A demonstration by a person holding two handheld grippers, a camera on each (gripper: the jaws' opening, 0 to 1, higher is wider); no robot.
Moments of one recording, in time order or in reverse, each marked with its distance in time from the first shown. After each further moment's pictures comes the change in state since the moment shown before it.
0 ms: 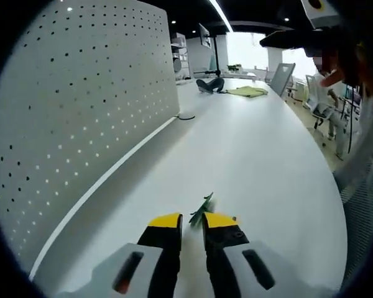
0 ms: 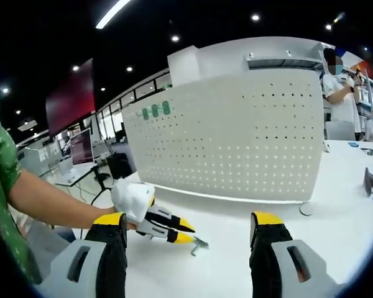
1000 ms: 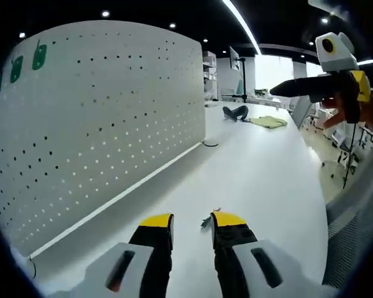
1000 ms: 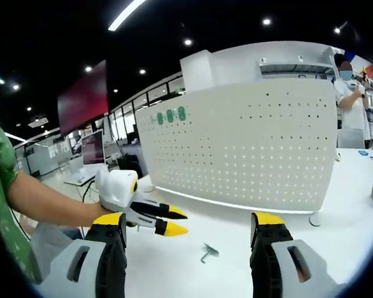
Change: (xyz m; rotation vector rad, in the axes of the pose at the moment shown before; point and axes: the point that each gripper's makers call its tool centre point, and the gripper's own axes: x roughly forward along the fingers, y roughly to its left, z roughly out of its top) left arm -0.059 0.014 0.026 -0.125 -0.124 0.134; right arm 0.002 0.018 0.011 -0.033 -0.027 0.076
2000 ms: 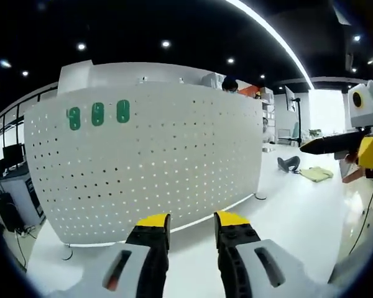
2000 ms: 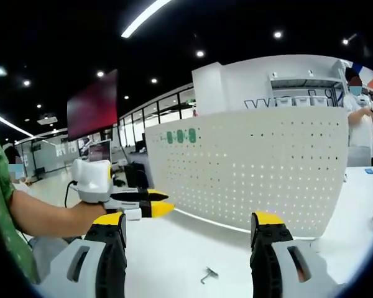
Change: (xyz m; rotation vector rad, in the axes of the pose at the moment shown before) left arm -0.084 0.054 0.068 -0.189 -0.244 0.400; right arm 0.007 0.011 0.045 -0.061 -0.079 0.060
